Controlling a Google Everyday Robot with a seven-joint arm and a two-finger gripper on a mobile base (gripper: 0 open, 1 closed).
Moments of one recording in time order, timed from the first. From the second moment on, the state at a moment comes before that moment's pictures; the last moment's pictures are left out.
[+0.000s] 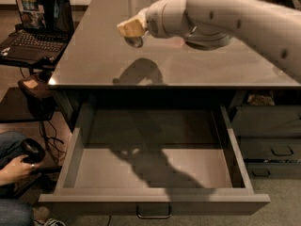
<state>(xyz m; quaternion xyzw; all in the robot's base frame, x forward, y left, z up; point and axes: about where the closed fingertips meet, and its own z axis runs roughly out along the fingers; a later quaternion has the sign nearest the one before) 0.713 0.022 0.976 -0.34 0.74 0.17 0.56</state>
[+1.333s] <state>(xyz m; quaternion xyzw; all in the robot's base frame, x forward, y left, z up) 0.784 0.053 0.892 -0.35 0.75 0.18 0.52</state>
